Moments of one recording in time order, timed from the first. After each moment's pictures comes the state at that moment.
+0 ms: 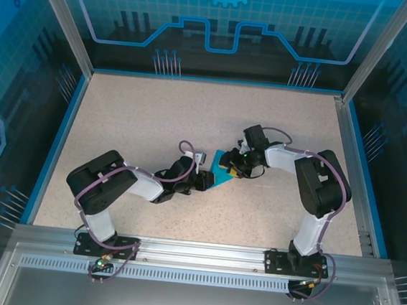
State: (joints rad) left arm -0.74 1.75 0.57 0.59 0.11 -0.79; right arm 0.41 1.86 1.03 -0.33 -0.54 0.79
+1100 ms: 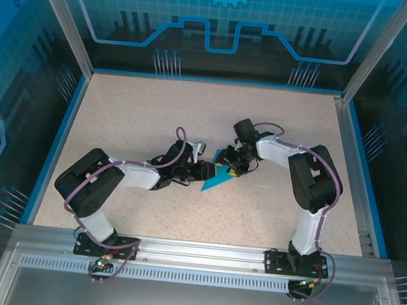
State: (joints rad) left arm -0.63 1.68 0.68 0.37 0.38 -0.83; right arm 0.47 1.94 1.20 -0.55 -0.40 0.86
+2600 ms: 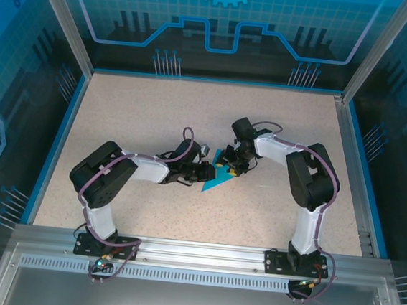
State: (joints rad) left arm -0.63 1.80 0.80 0.21 0.36 -0.82; right arm 0.47 1.97 1.25 -0.62 -0.37 0.86
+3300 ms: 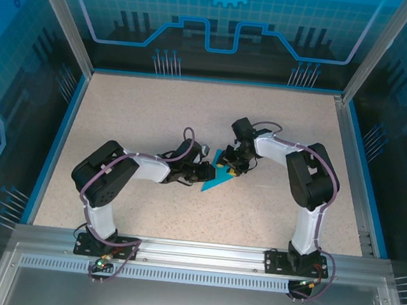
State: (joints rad) left arm -0.63 1.82 0.81 0.19 0.35 -0.82; right arm 0.47 1.97 1.25 -0.62 -0.37 0.86
